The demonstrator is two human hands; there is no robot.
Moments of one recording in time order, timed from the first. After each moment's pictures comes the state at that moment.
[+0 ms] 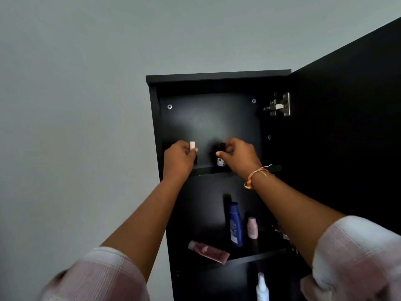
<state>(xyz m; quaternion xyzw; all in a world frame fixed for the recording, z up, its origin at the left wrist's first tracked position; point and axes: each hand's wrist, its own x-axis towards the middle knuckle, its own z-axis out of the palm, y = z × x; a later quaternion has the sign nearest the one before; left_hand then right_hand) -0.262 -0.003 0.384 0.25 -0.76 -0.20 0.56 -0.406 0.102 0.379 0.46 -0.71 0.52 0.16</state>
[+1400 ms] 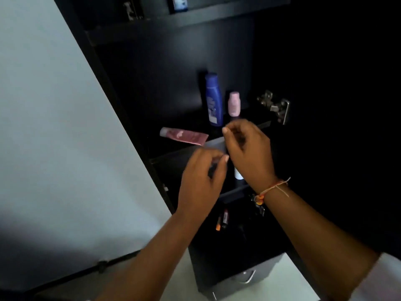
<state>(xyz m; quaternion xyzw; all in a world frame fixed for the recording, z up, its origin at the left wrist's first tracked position) -0.246 0.098 0.100 0.10 -0.84 -0.29 0.45 -0.370 0.159 0.109 0.38 -0.69 0.60 0.12</state>
